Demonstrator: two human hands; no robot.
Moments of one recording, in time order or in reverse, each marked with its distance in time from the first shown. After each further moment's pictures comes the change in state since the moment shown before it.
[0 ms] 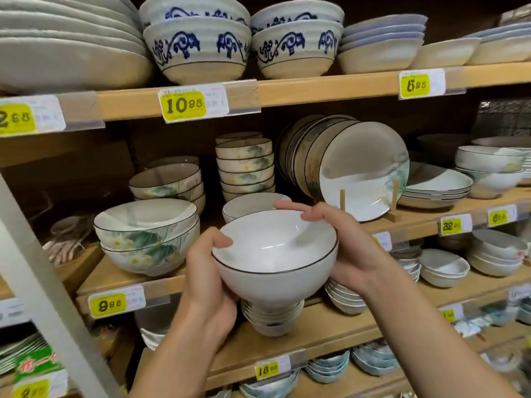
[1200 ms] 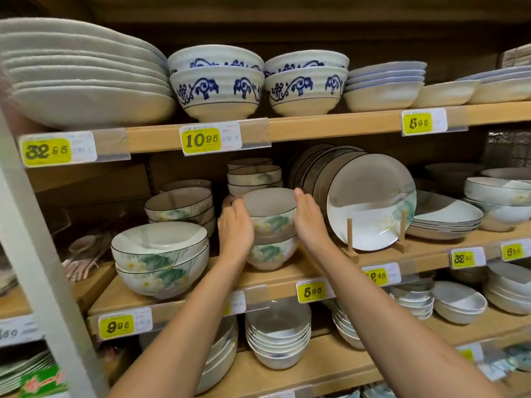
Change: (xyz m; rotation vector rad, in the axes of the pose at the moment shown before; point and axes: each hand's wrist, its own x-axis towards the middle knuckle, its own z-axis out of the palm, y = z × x) left_hand 0.133 0.016 0.025 0.800 0.308 0.492; right_hand 0.133 -0.003 -0.007 -0.520 0.389 -0.488
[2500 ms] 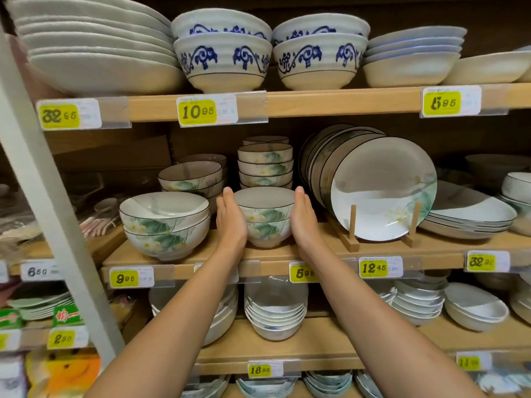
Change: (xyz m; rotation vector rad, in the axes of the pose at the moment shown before) left_hand -0.004 -0.034 0.014 -0.250 0.221 -0.169; right_hand -0.002 0.044 0.005 0.025 -0.155 0.132
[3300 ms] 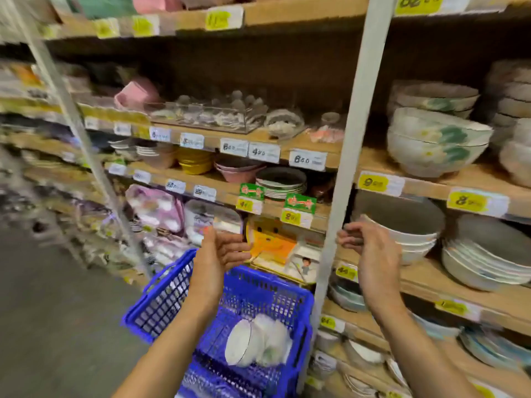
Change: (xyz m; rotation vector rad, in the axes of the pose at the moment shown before) left_hand -0.123 -0.045 -0.489 -0.136 0.182 -0.257; right_hand -0.283 0.034 0.256 0.232 -0.181 -0.076
